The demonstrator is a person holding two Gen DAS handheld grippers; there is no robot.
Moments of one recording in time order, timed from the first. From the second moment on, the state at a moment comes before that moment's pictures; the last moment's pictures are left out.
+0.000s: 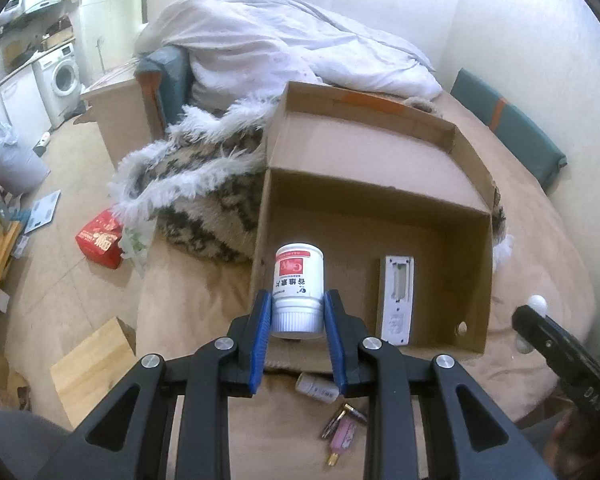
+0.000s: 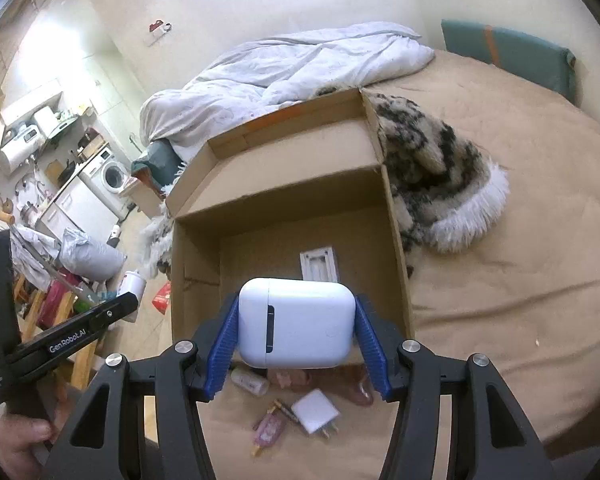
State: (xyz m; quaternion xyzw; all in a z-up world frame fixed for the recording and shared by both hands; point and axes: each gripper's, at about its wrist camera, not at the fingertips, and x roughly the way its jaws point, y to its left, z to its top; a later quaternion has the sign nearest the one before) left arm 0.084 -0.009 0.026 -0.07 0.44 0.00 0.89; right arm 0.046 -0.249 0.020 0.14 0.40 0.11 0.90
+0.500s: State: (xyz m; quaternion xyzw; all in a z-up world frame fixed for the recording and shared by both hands) left arm 0.150 -0.024 -0.005 -0.02 0.46 -0.01 0.89; right arm 0.127 -0.232 0.021 0.12 0.41 0.13 0.90
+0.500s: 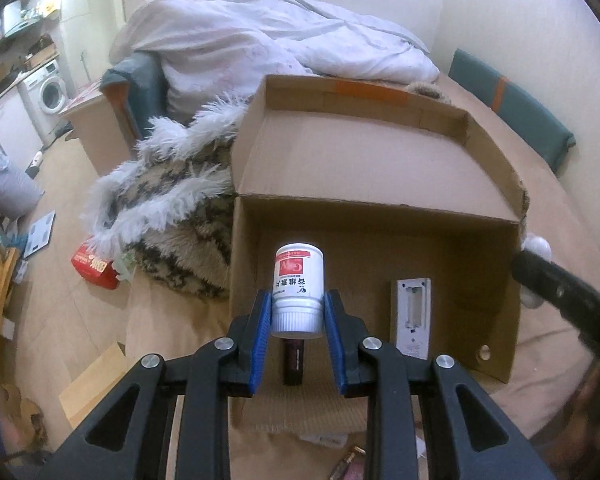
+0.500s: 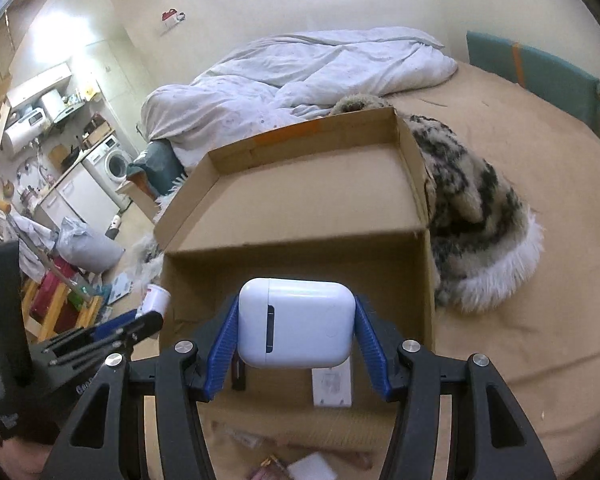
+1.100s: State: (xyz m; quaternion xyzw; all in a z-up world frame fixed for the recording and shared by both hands) left arm 0.168 -0.035 -0.078 0.01 0.52 -0.01 0.85; right arm 0.155 -0.214 -0.058 0.07 0.53 0.10 0.84
